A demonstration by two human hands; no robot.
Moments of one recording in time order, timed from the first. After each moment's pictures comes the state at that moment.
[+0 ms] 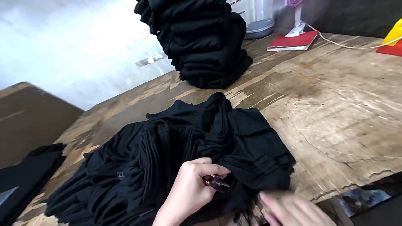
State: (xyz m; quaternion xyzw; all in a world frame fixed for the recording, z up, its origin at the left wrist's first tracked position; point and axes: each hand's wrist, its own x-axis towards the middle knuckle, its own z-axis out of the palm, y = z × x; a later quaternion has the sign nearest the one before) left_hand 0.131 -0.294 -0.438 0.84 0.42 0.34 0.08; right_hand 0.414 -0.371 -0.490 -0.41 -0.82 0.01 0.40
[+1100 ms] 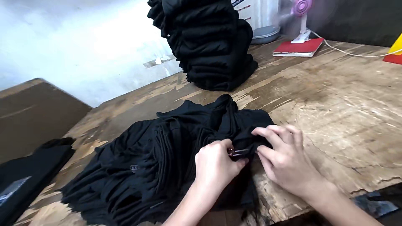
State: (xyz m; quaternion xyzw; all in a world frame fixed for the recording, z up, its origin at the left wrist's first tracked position) left_hand 0.186 -0.279 -0.406 0.72 0.66 0.23 -0.03; right_hand 0.389 -0.249 -0.438 -0.35 -0.83 -0.19 0.40
